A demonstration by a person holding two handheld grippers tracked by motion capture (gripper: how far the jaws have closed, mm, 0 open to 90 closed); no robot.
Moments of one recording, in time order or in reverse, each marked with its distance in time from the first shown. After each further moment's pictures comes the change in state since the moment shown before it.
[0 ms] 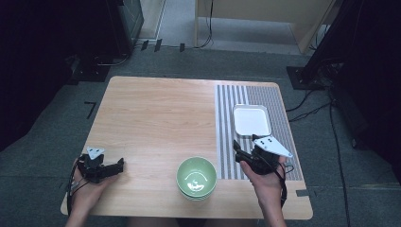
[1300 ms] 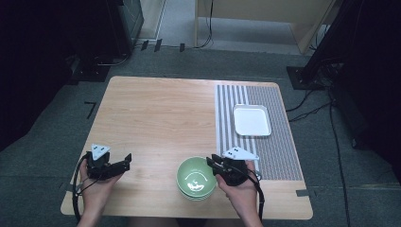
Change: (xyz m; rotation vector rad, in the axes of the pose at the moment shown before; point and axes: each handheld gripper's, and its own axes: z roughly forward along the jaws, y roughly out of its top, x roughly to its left) left arm -0.044 0.026 -0.047 -0.116 -0.114 0.006; right arm 0.057 -0.034 0.030 0.187 0.315 0.011
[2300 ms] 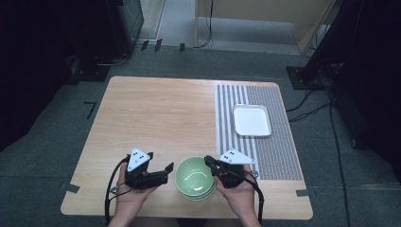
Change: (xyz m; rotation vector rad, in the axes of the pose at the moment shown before) left arm -0.114 0.012 -0.023 -0.056 -0.353 0.108; right arm 0.007 -0.005 0.004 -0.049 0.020 -0.087
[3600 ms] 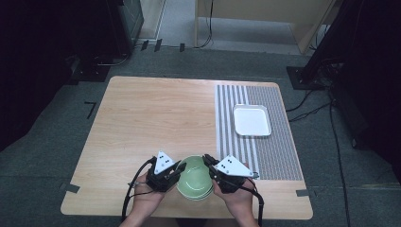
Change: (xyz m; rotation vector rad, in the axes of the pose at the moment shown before) left arm -0.032 -0.007 0.035 0.068 -0.074 0.134; right arm 0.015 -0.005 -0.006 -0.148 -0.053 -0.167
